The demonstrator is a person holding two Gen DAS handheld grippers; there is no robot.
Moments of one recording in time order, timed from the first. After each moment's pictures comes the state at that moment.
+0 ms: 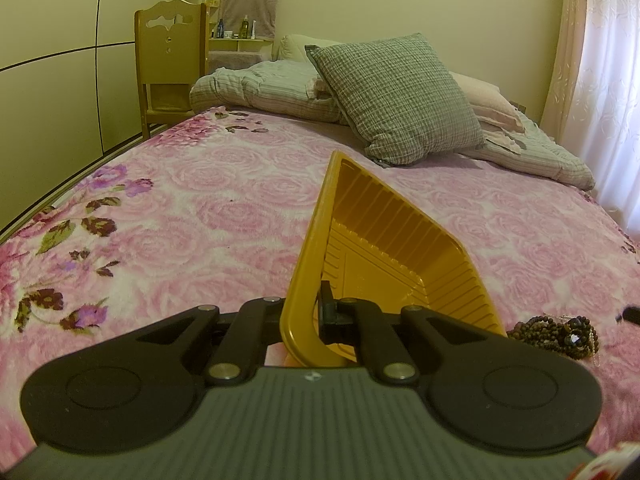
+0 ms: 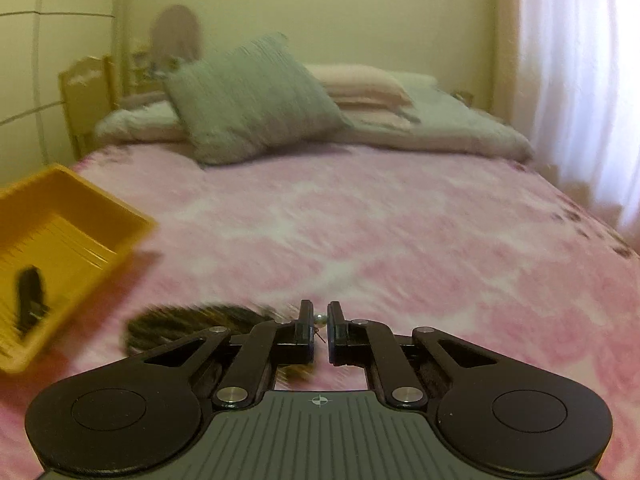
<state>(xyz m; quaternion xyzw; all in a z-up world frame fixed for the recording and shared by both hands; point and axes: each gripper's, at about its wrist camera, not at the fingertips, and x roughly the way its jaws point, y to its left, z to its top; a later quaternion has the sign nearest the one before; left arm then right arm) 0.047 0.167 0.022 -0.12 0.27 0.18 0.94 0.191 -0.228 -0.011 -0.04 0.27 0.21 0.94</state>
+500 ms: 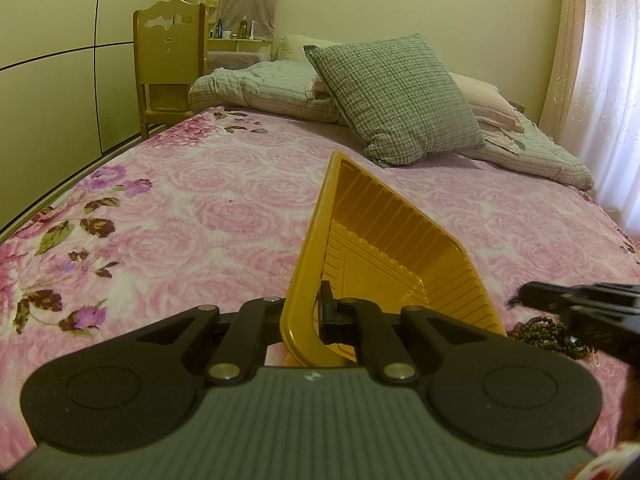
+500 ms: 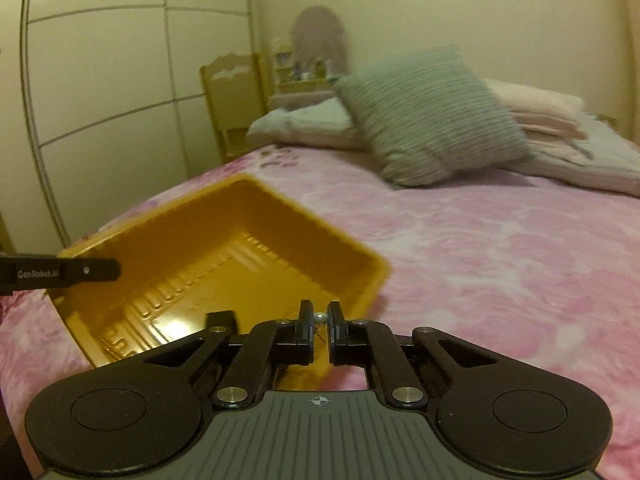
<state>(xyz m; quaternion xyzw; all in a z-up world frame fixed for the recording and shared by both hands) 0.047 0.168 0.023 -0.12 0.27 0.18 0.94 0.179 -0.076 0.003 -0.04 0.26 0.41 0.87</state>
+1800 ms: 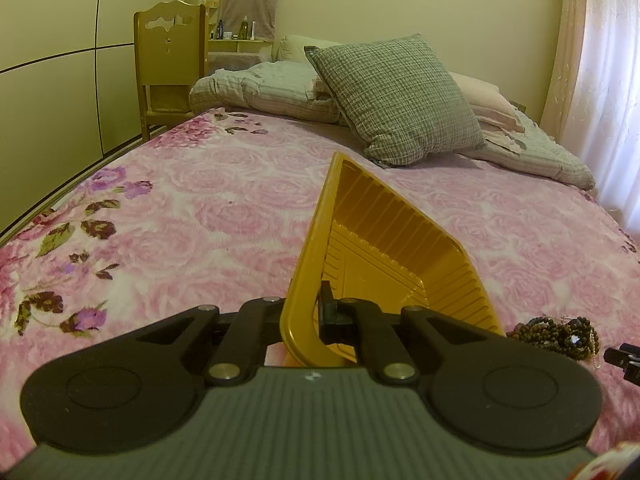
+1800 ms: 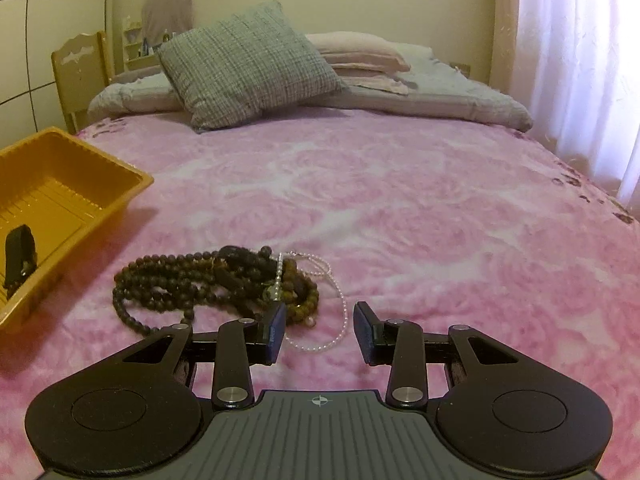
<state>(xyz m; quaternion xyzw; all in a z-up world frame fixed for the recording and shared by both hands) 0.049 0.166 0.023 -0.11 0.27 0.18 0.94 0.185 -0.234 -0.047 -0.05 0.31 0.19 0.93</state>
